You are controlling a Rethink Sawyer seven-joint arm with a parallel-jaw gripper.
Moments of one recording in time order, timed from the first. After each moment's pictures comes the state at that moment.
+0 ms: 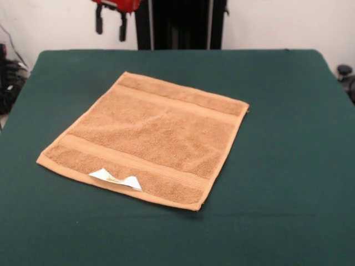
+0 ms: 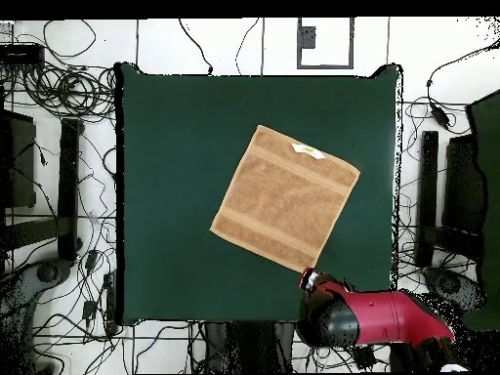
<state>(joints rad) -0.68 -0.86 0.17 2.07 -0.78 0.33 2.29</state>
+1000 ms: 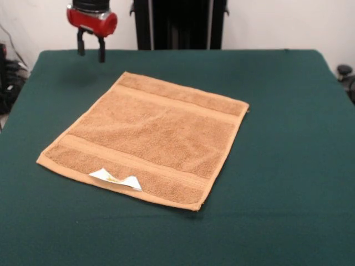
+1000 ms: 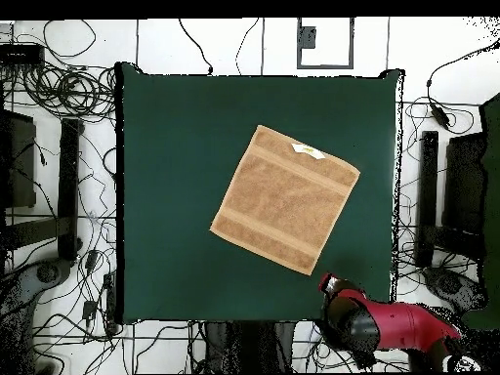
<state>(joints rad) -0.73 -0.65 0.05 1.97 -0.81 0.15 2.29</state>
